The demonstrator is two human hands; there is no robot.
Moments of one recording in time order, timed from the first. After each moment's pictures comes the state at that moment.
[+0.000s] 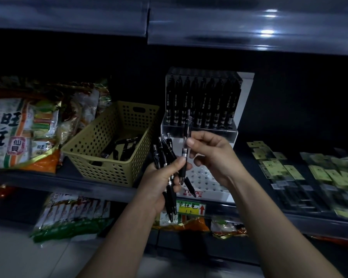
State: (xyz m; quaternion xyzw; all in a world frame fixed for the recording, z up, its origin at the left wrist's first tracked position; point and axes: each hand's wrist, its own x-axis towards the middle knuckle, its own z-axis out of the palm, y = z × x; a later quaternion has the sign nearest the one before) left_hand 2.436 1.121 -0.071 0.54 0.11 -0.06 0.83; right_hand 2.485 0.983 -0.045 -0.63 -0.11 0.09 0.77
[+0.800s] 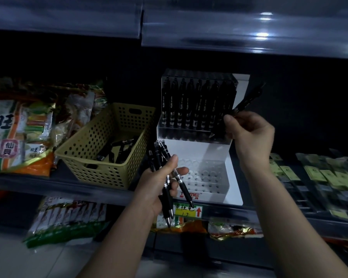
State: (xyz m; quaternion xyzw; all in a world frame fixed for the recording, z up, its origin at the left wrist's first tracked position) left_hand 2.440 1.119 -0.072 0.53 0.16 -0.10 0.83; right_hand 2.506 0.942 -0.027 -0.69 0.00 -0.28 0.67
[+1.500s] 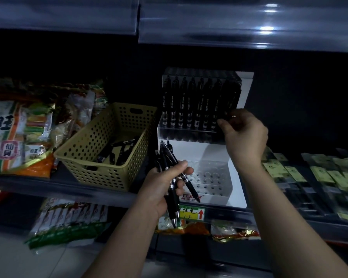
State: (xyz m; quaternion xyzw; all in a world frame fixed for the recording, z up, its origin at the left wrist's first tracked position) left_hand 2.447 1.114 -0.075 0.52 0.14 -0.10 0.84; right_hand 2.517 0.952 -0.032 -0.81 0.01 -0.36 0.45
